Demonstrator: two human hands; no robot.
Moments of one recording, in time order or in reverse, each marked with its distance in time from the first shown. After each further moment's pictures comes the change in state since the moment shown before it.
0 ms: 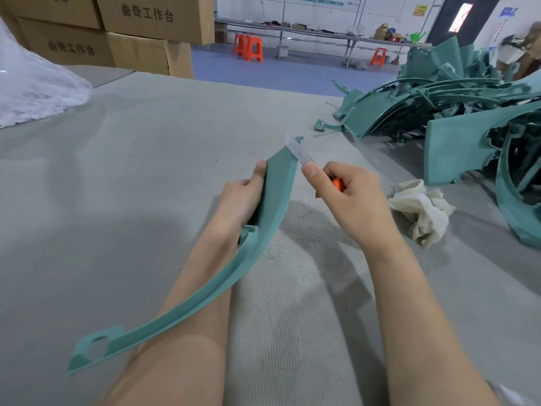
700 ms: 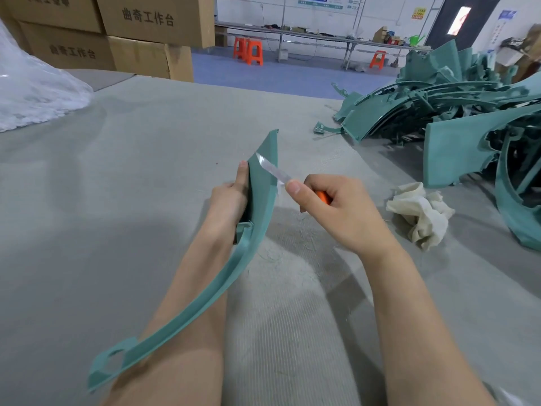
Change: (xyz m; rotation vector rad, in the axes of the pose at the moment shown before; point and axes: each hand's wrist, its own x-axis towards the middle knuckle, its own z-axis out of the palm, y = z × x) left_hand 0.006 -0.007 -0.007 -0.044 0.058 -0.063; right_hand -0.005 -0.007 0.002 0.041 -0.165 -0.123
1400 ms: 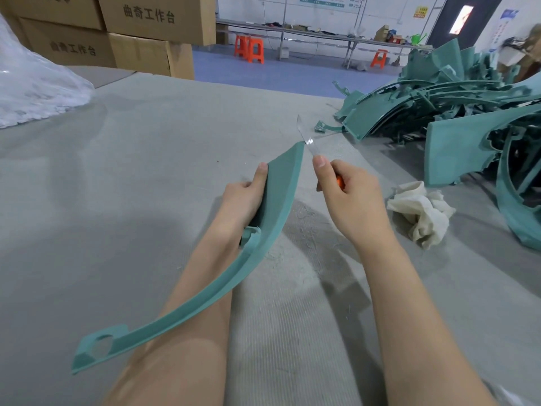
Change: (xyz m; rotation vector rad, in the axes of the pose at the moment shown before) left_hand -0.008 0.007 0.008 0.103 -0.062 0.073; right_hand 0.007 0.014 0.006 -0.151 0.253 0.142
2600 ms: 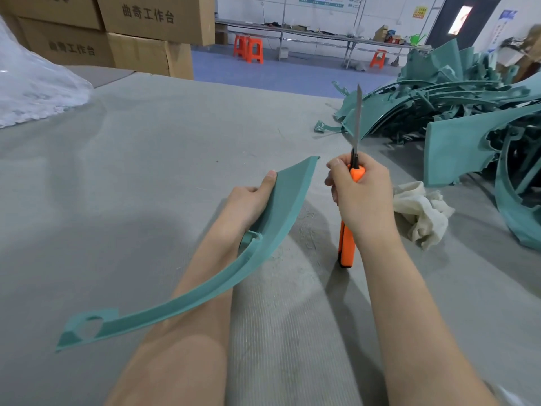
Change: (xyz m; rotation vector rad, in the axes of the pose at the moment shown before) left_hand 0.003 -0.007 0.004 0.069 -0.069 0.028; right_hand 0.004 -0.010 -0.006 0.365 0.126 0.256
